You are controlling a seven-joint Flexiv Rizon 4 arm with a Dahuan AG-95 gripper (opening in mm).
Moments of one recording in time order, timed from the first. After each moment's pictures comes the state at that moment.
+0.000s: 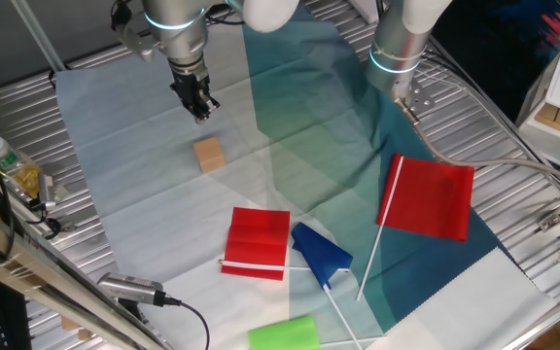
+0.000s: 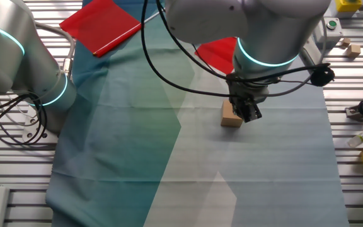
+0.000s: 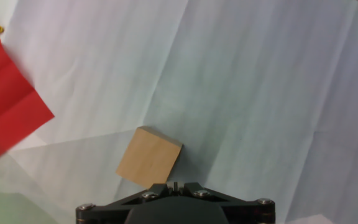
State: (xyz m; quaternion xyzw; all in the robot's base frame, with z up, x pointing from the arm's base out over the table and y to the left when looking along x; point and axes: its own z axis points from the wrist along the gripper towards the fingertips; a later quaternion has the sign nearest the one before) arm 0.506 -0.061 0.126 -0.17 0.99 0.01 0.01
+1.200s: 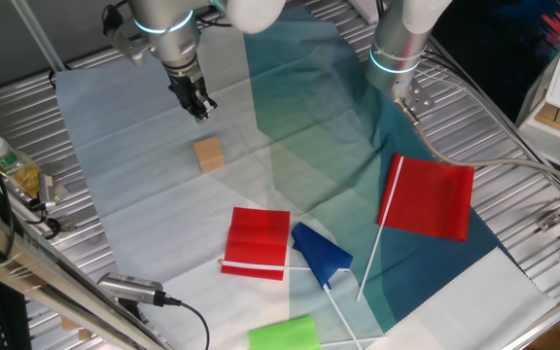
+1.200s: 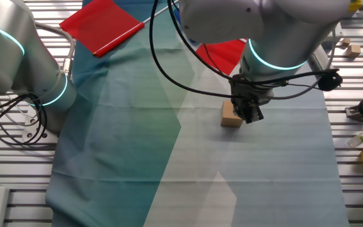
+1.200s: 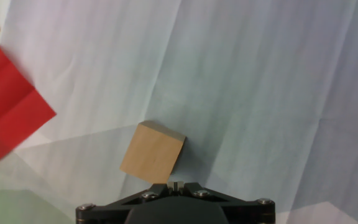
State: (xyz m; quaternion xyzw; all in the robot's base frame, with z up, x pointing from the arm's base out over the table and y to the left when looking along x) arm 0.503 -0.060 0.128 -0.17 0.99 0.02 -0.03
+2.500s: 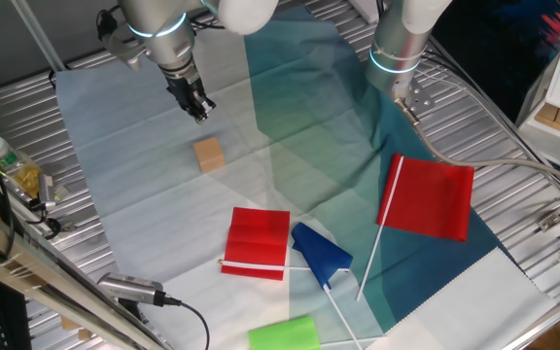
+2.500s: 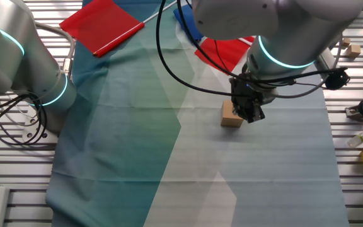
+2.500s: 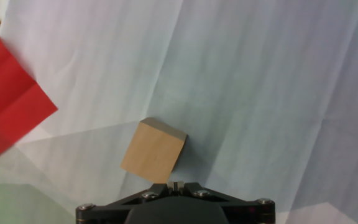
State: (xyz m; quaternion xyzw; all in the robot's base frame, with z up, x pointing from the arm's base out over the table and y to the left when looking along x) arm 0.503 -0.062 0.127 -0.17 0.98 0.02 -0.05
